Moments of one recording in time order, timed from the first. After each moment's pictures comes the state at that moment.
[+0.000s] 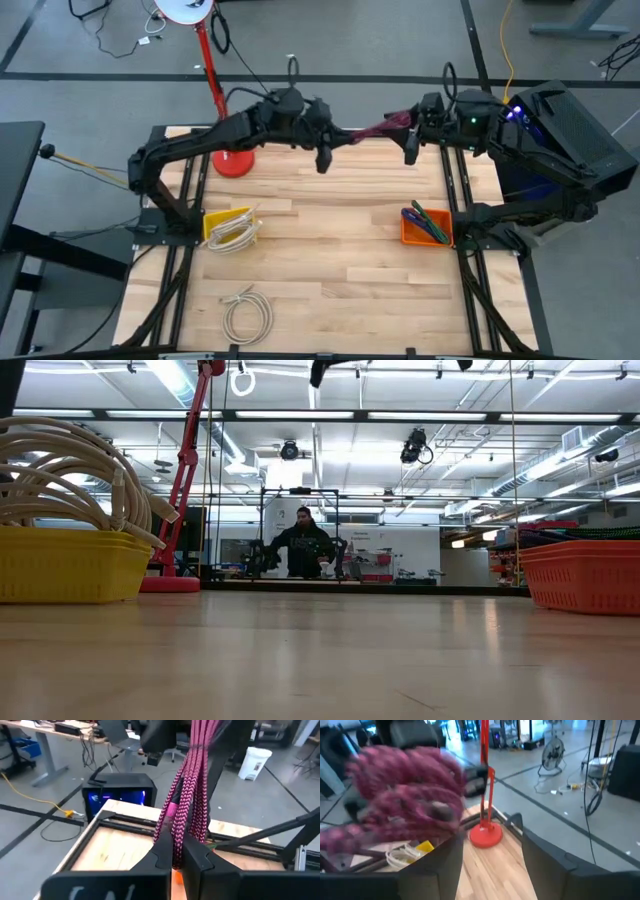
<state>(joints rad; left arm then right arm) 0.28 1.66 1.73 -0.30 0.15 -0.10 -0.35 1.08 1.36 -0.50 -0.01 0.20</state>
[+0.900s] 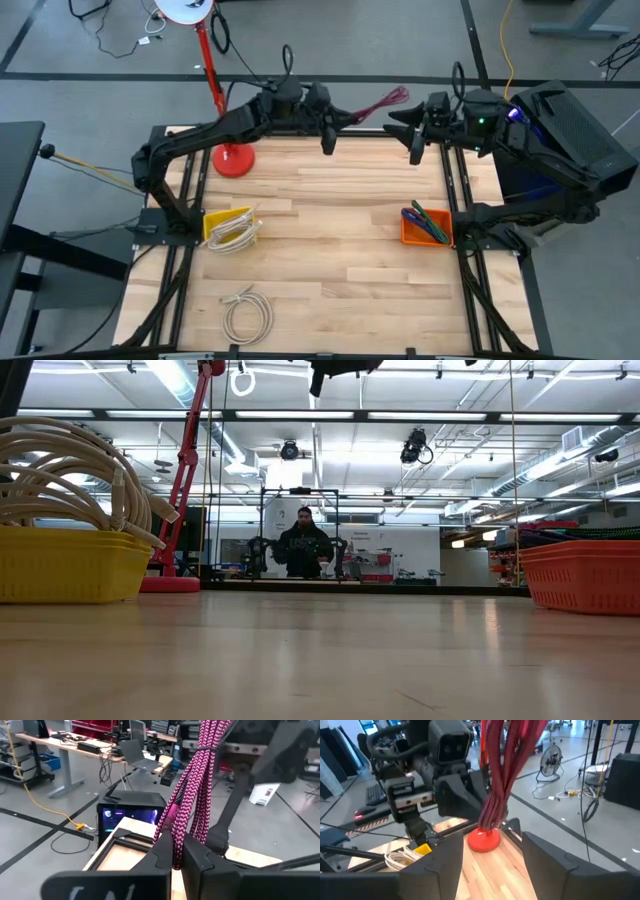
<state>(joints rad) 0.35 1.70 1.73 -0.16 0.15 -0.15 -0.35 1.05 1.37 -0.50 0.00 0.18</state>
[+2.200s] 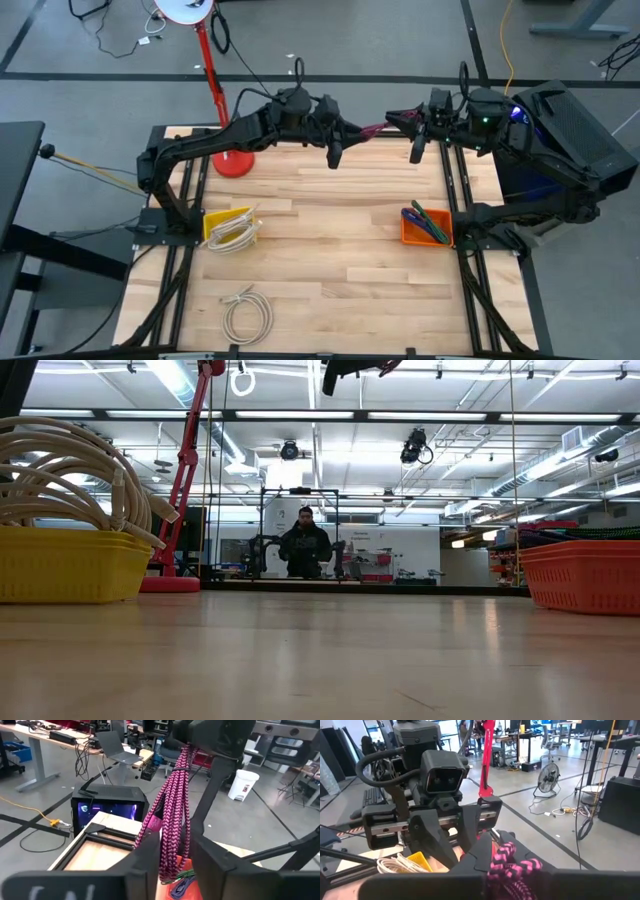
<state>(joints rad) 0.28 1.73 1.73 -0.13 0.19 -0.20 -0.35 1.05 1.37 -0.44 0.01 0.10</state>
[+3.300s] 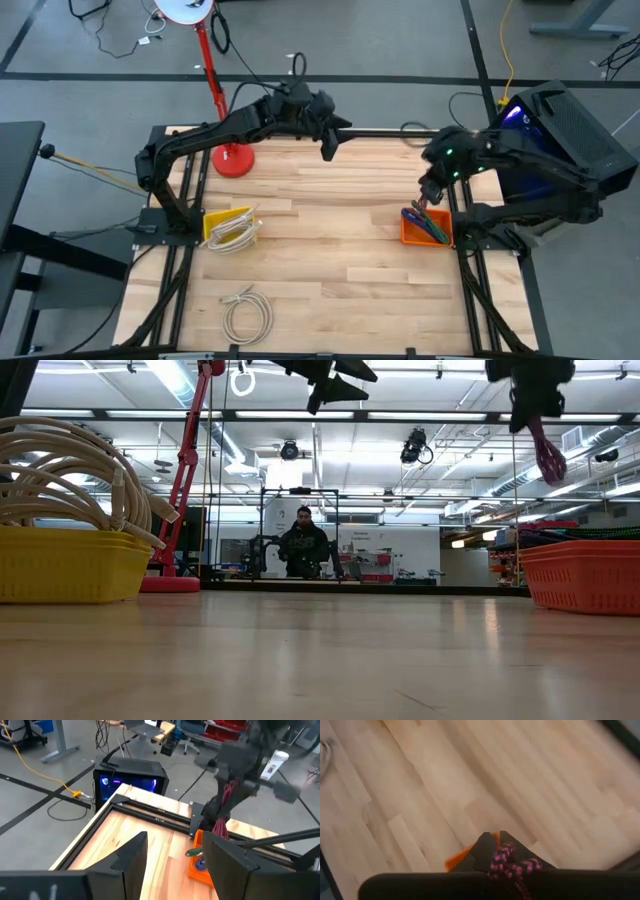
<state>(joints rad) 0.35 1.72 1.73 -0.30 0.18 -0.17 -0.31 1.01 1.28 -1.33 -0.05 0.33</state>
